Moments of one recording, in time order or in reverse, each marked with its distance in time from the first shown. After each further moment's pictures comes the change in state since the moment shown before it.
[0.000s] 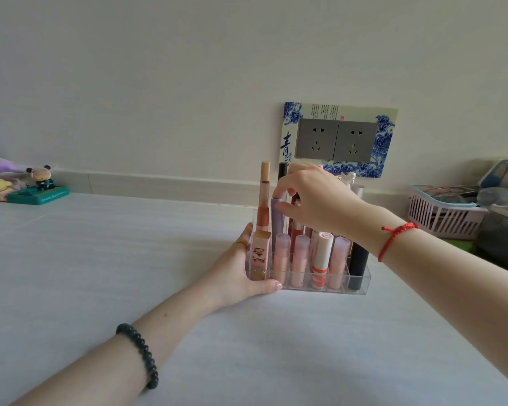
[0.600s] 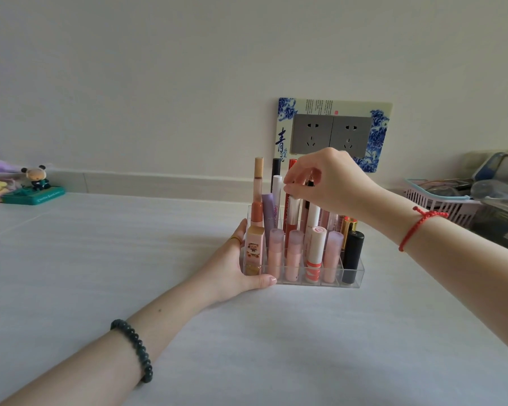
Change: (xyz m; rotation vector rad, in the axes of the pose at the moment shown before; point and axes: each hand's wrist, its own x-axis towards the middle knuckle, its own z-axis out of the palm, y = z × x) left_hand 0.002 -0.005 0.000 0.021 0.005 0.025; right_hand -0.010 0.021 -0.014 0.318 0.105 0.124
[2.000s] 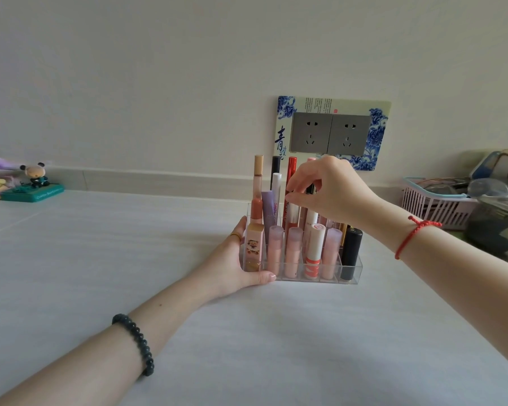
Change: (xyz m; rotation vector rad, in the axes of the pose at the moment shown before) left_hand -0.001 0.005 0.001 0.012 0.007 -0.017; right_hand -0.010 0.002 0.008 0.018 -0.020 0.064
